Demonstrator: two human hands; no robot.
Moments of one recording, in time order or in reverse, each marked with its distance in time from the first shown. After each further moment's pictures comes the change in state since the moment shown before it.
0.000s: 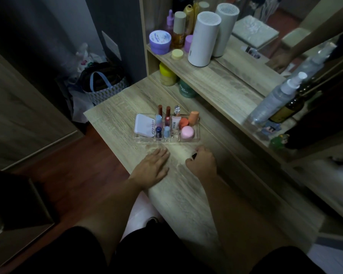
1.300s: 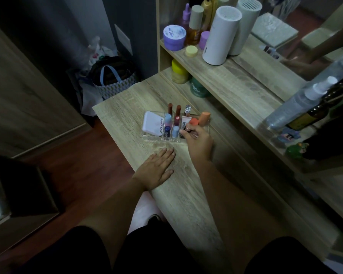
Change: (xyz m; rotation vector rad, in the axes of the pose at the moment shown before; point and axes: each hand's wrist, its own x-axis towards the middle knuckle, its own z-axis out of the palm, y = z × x) left_hand -0.003 -0.014 0.013 0.075 -0.093 -0.037; right_hand 0.033 -0.054 0.006 0.712 0.232 -0.185
